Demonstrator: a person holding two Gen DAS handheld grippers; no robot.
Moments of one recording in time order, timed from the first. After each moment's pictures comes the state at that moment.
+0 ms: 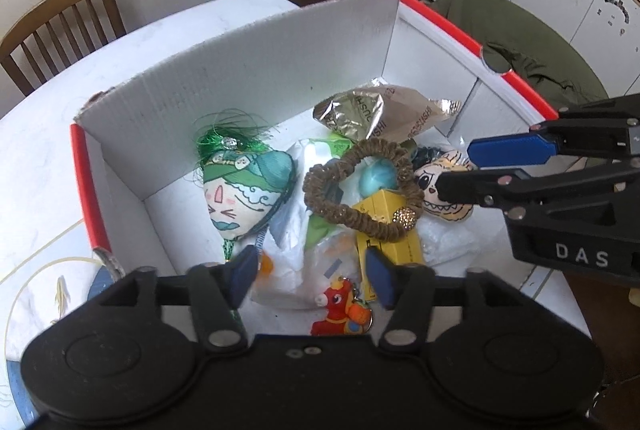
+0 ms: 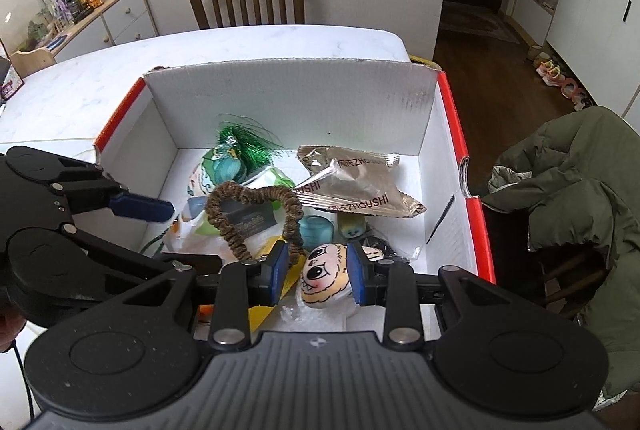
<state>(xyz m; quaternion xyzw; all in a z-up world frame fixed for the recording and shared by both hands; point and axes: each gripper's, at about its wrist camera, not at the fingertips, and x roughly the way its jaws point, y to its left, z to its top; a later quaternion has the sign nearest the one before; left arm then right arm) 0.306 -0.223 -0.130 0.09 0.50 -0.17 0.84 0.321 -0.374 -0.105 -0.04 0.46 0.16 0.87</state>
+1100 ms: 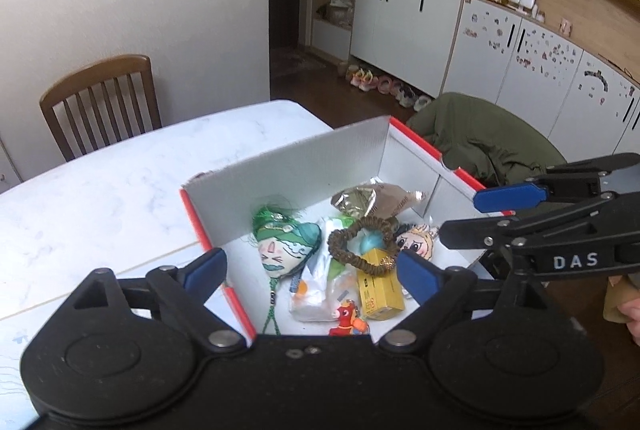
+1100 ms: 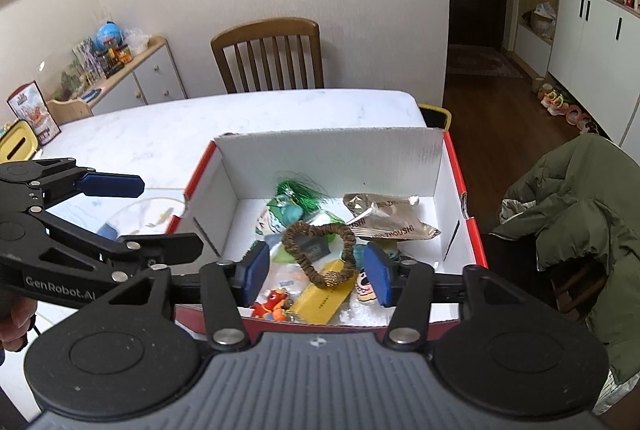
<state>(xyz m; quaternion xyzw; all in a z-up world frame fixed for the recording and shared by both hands) 0.233 -0.175 -0.043 0.05 0.37 -0.16 0.91 0.256 -0.370 -0.042 0.01 0.38 0.18 0.91</state>
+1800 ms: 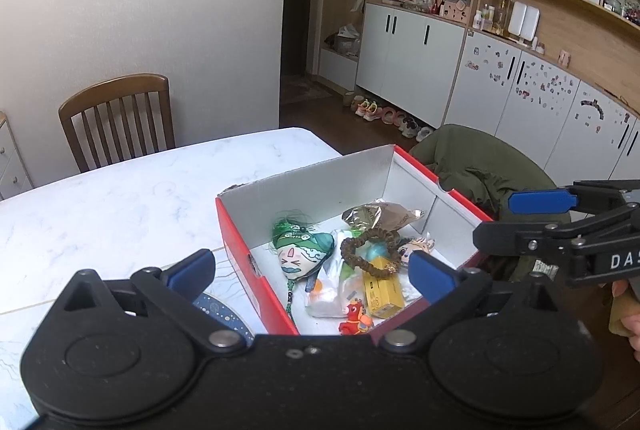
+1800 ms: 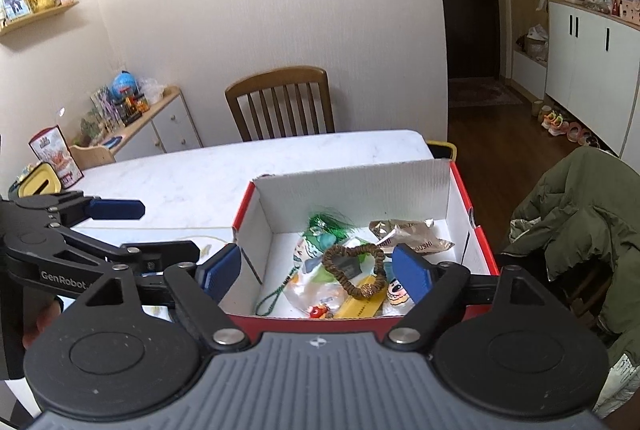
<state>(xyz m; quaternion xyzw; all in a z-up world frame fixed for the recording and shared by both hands) 0.194 -0.140 -0.018 0.02 0.33 -0.16 0.93 0.200 -0.365 -0.010 0.05 0.32 0.18 0.93</state>
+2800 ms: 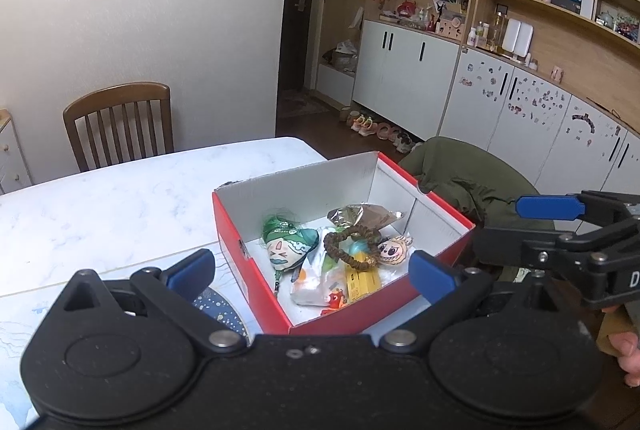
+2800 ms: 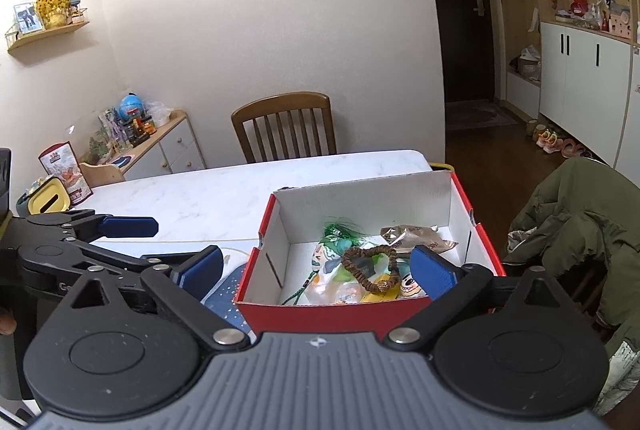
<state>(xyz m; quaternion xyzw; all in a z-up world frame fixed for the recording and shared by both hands) 0.154 -0.140 -0.012 0.01 0.31 -0.16 0.94 0.149 -0.357 0.001 0.06 0.28 0.17 0.94</state>
